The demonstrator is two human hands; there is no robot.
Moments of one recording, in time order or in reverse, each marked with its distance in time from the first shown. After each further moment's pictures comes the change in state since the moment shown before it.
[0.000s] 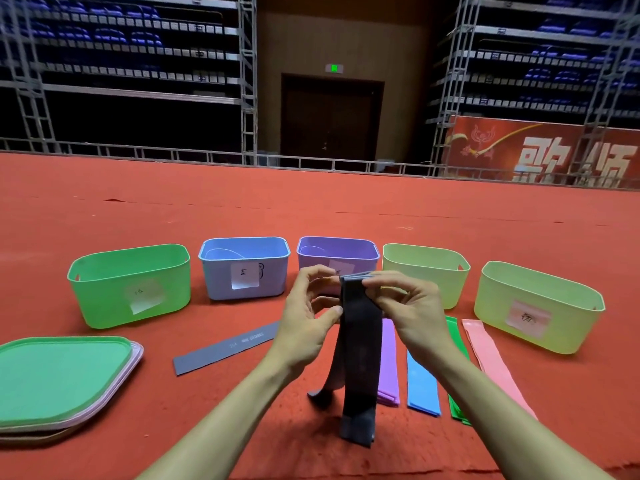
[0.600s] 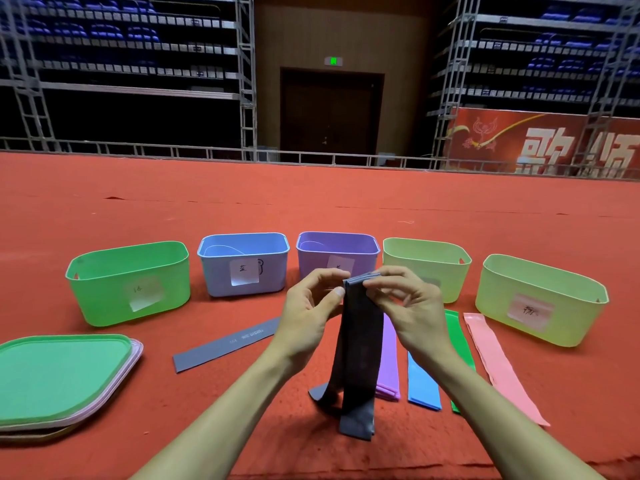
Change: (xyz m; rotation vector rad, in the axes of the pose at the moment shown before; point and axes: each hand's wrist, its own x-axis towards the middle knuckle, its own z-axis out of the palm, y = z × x) left_hand 0.005 0.002 0.007 -0.133 -0.017 -0.073; right_hand -0.004 0.010 -0.003 -0.086 0.037 -0.102
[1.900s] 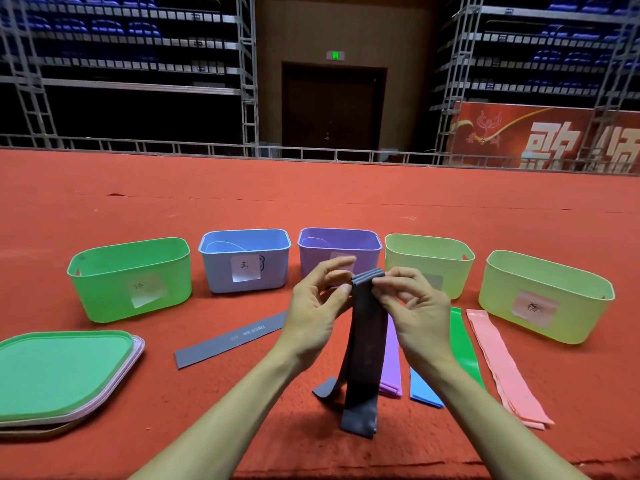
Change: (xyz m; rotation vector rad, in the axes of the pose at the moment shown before) left_hand 0.001 -0.002 0.008 0.001 0.005 0.034; right_hand -0.010 0.004 0.008 0.102 0.175 0.047
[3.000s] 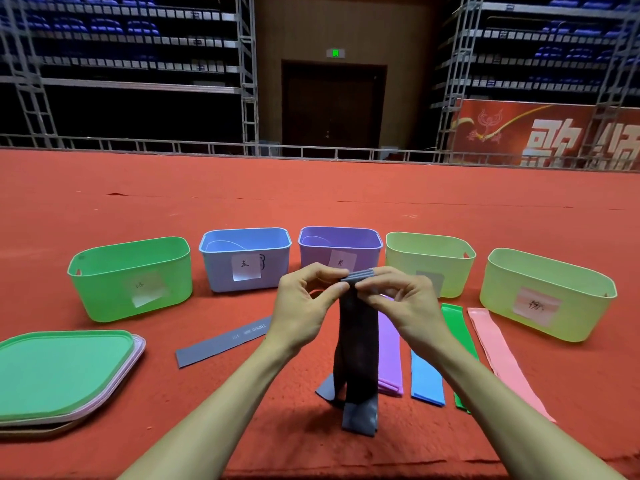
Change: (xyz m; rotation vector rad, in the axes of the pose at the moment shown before) left_hand 0.008 0.006 -0.016 0.322 0.086 0.110; right_hand 0.016 0.001 -0.004 -0.047 -0.308 0.085
